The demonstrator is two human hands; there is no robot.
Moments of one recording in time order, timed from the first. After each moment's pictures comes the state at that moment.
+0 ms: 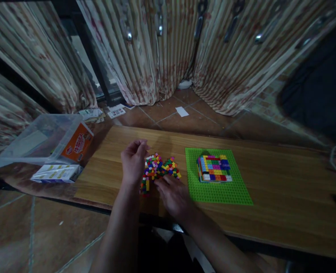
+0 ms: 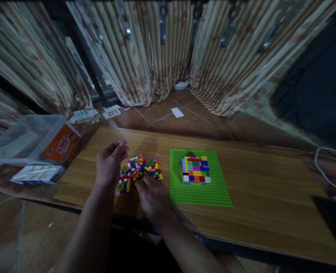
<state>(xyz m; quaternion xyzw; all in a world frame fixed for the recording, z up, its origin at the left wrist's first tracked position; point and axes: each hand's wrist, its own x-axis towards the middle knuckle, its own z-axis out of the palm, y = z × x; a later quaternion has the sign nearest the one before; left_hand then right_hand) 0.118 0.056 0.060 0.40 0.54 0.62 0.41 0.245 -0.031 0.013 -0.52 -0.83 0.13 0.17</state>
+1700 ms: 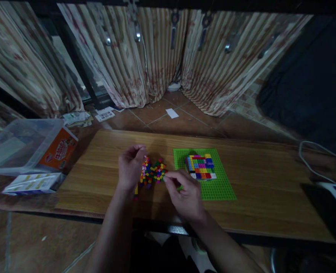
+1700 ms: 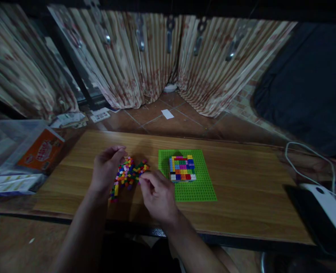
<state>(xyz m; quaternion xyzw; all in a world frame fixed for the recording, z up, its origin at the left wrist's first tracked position) 0.140 0.052 0.059 0.43 0.54 0.58 0.43 0.283 -0.037 0.051 -0.53 -0.66 0.19 0.50</state>
